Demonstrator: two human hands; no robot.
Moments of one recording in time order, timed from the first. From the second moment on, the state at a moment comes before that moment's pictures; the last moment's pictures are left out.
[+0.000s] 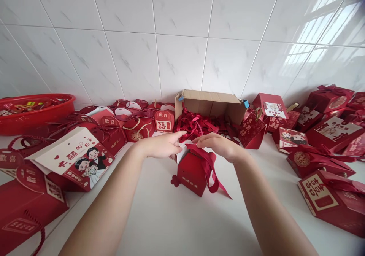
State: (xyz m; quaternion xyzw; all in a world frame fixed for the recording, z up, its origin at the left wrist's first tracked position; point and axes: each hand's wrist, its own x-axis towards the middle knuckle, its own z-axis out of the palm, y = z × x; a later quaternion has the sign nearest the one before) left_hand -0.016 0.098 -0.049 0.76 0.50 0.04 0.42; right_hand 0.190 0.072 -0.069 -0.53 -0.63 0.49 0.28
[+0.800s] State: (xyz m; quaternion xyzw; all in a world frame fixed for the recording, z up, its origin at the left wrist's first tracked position) left_hand -0.009 0.099 -0.052 0.83 0.42 0.07 0.37; right_hand 0.194 0.074 -0.071 -0.53 -0.69 0.43 0.23
